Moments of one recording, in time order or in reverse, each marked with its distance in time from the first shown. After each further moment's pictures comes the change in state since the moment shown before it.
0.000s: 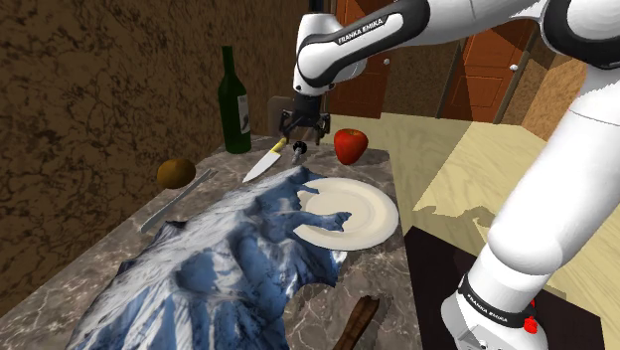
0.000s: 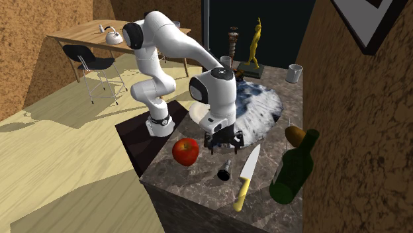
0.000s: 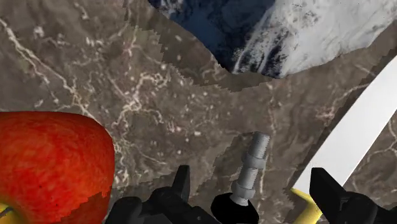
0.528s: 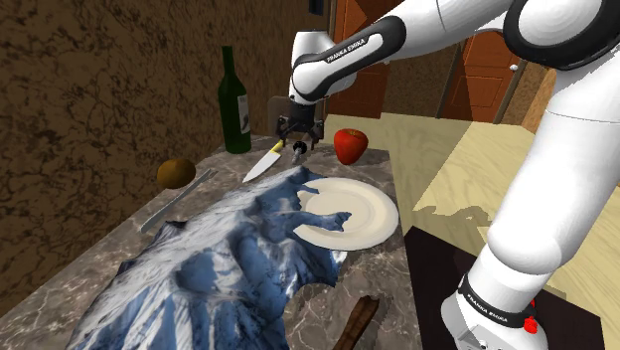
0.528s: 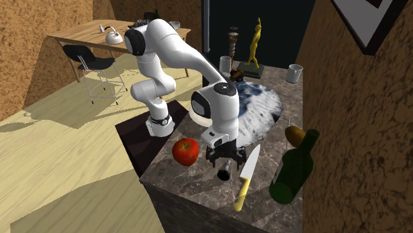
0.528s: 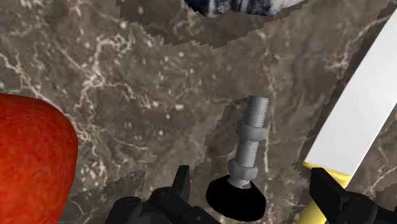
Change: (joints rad) arm -0.009 0.127 -0.014 0.061 -0.066 0.086 0.125
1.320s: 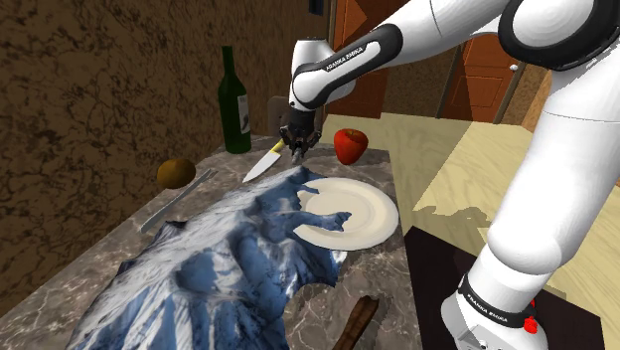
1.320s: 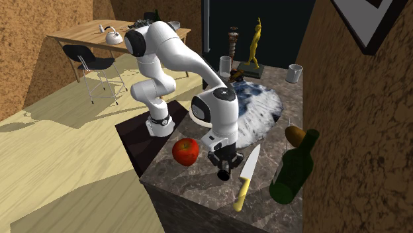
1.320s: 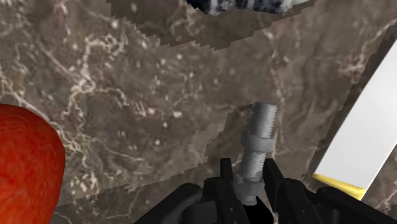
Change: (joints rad) arm 0.001 0.018 -0.001 -0.026 -0.008 0.044 0.007
